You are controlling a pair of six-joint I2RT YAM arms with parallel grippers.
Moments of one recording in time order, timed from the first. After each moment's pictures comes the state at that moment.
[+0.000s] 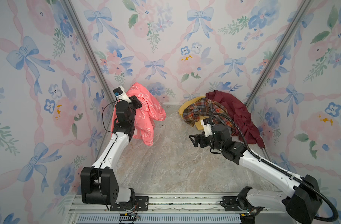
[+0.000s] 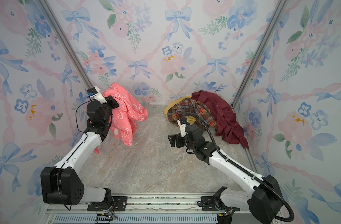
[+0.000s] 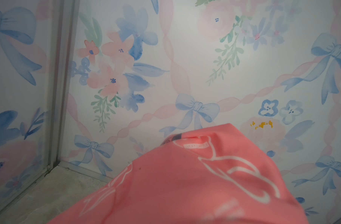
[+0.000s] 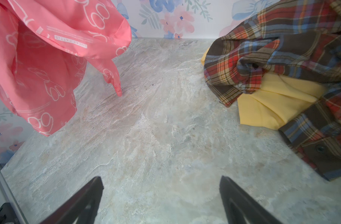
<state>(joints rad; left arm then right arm) -0.06 1.39 1.11 0.36 -0.14 -0.40 0.68 1.22 0.90 -0.21 0.00 0.31</state>
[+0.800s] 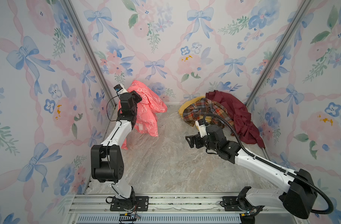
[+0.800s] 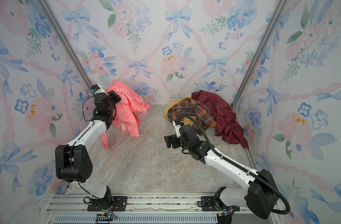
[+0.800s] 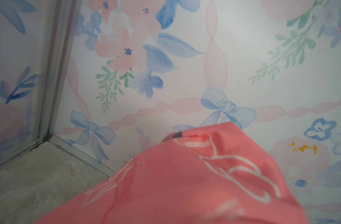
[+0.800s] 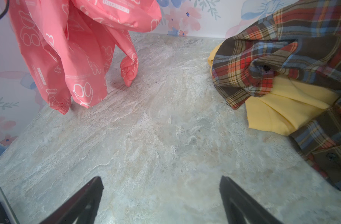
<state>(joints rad) -0.02 1.68 1.35 0.33 -0.17 -0.60 0.74 1.29 0.94 -0.20 0.06 0.31</state>
